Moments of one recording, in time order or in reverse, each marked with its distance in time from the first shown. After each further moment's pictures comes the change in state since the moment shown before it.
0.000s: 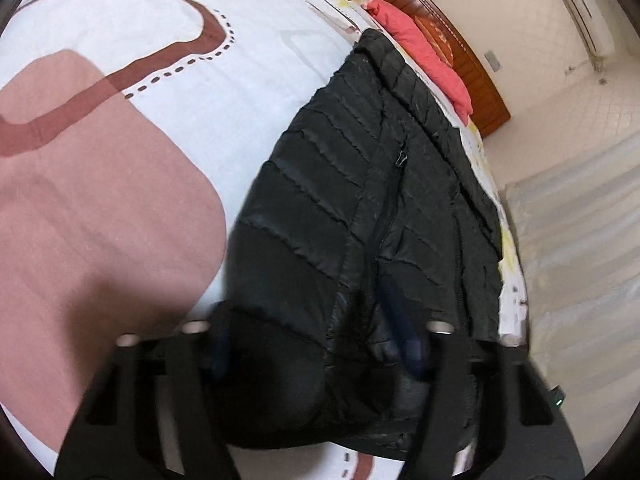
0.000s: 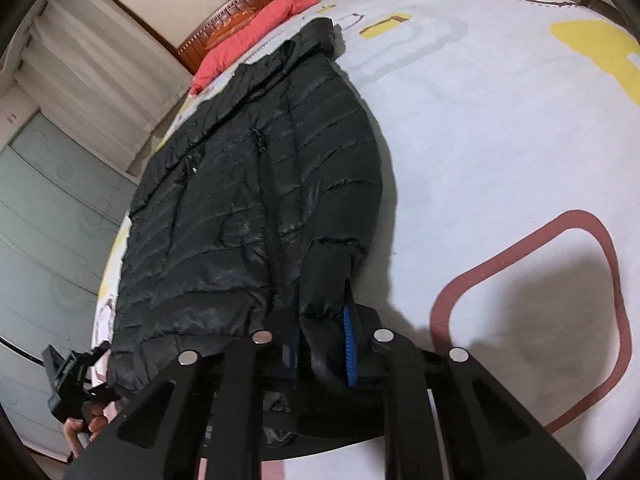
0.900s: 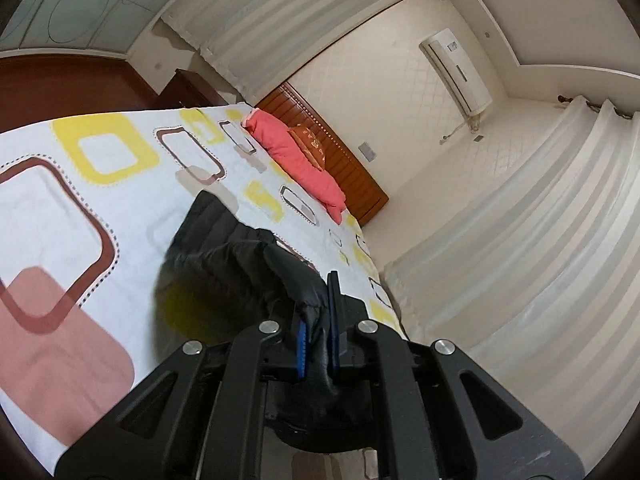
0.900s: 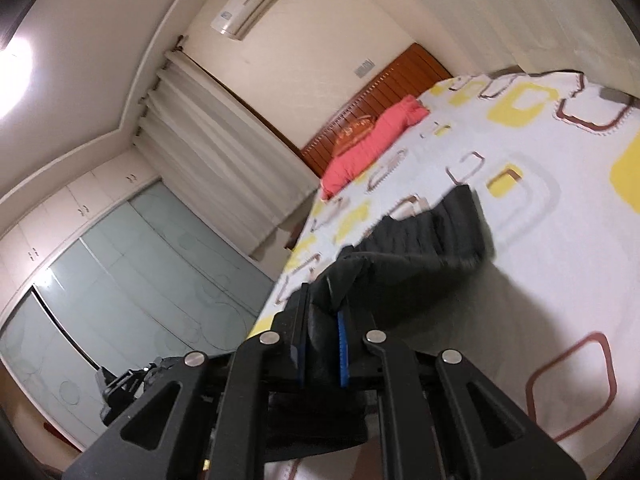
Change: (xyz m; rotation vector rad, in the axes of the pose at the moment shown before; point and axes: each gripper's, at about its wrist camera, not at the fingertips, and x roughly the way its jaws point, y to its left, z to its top) left arm -0.180 -0.105 0.053 0.152 -0.367 -0.370; right arm -0.156 0.086 0.052 -0.071 -0.345 0.433
